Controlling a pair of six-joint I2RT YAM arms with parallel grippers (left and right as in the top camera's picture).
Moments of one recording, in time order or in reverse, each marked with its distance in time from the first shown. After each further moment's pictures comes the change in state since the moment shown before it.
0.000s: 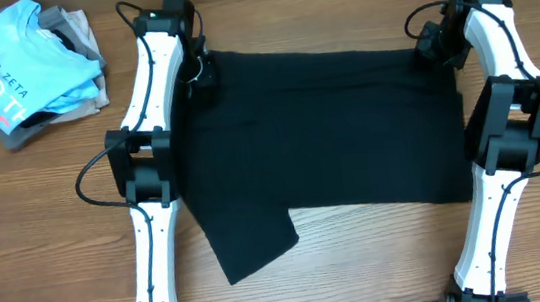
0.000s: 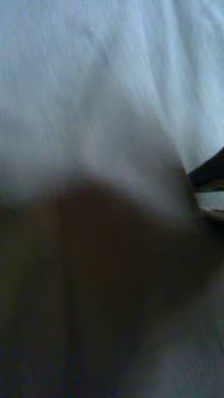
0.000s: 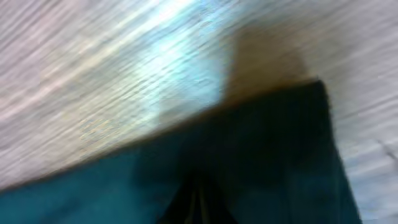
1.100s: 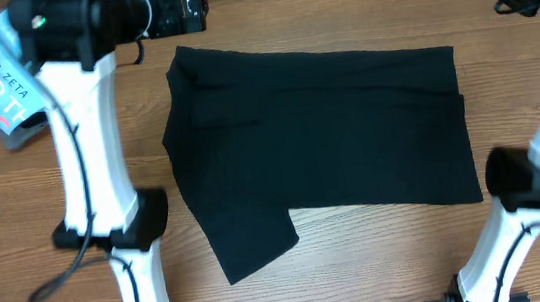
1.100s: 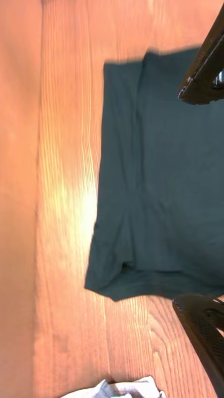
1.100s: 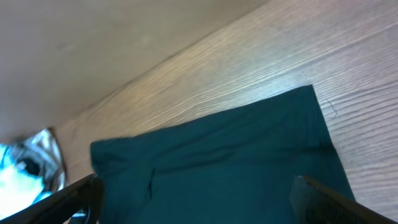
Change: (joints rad) left arm -0.026 -0.509 0.412 -0.254 0.074 -0.031; right arm 0.008 -0.381 0.644 -0.588 -0.193 0.006
